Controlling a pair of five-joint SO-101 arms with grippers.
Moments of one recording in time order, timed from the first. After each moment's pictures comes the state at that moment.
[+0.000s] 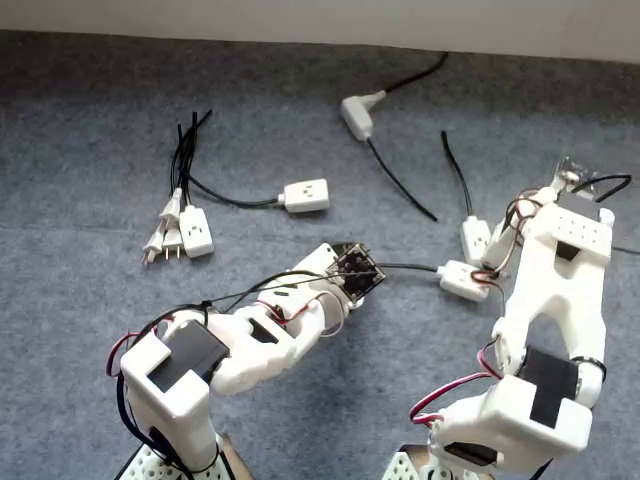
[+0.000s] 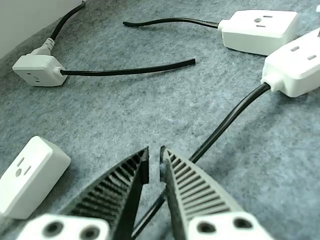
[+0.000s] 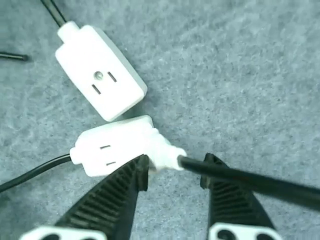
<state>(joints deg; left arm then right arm) 32.8 12.7 62.3 -40.7 -14.8 16.9 2.0 16.2 72.4 -5.1</state>
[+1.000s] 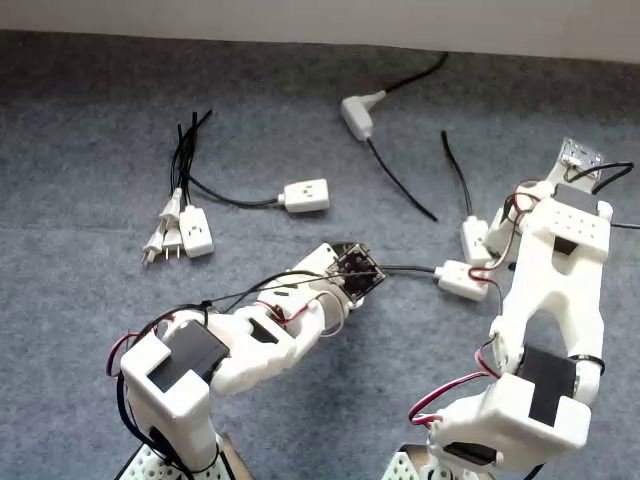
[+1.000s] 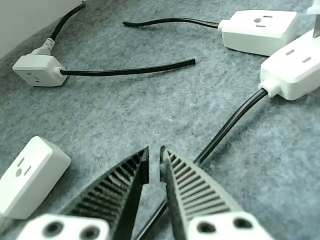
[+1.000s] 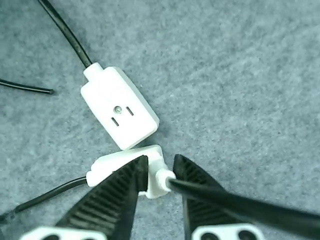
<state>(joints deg) 32.8 12.7 62.3 -40.7 -14.8 15.7 2.2 13.8 67.8 -5.6</state>
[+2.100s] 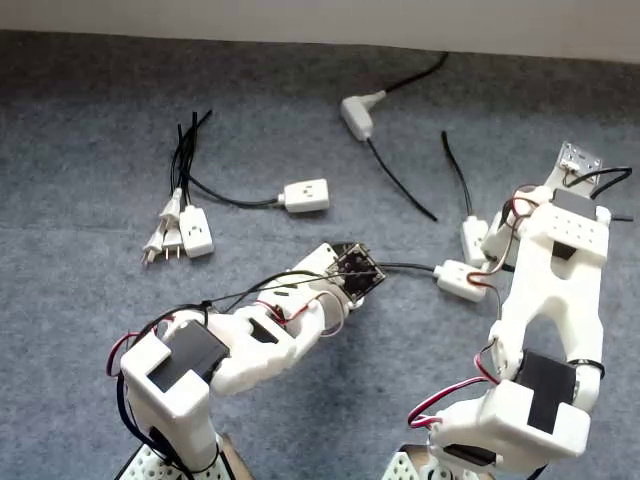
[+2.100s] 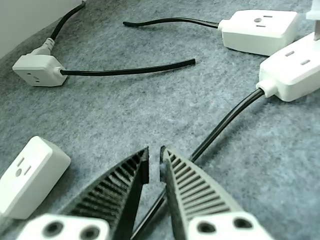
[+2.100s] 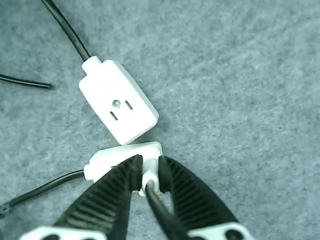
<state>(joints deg) 32.8 12.7 62.3 -40.7 -14.8 15.6 1.9 16.8 67.1 -5.6</state>
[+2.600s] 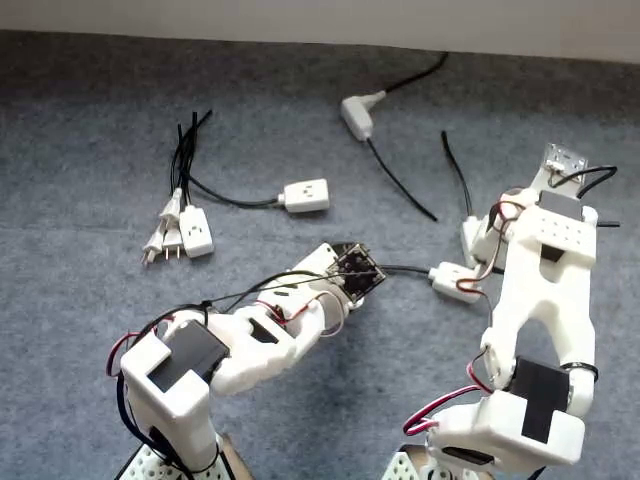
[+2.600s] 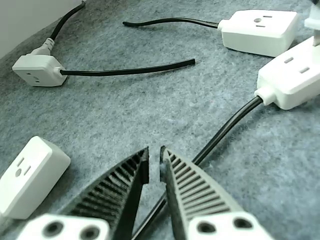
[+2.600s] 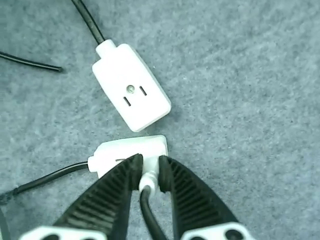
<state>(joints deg) 32.8 12.7 62.3 -40.7 -14.8 12.0 1.1 19.6 67.4 -5.7</state>
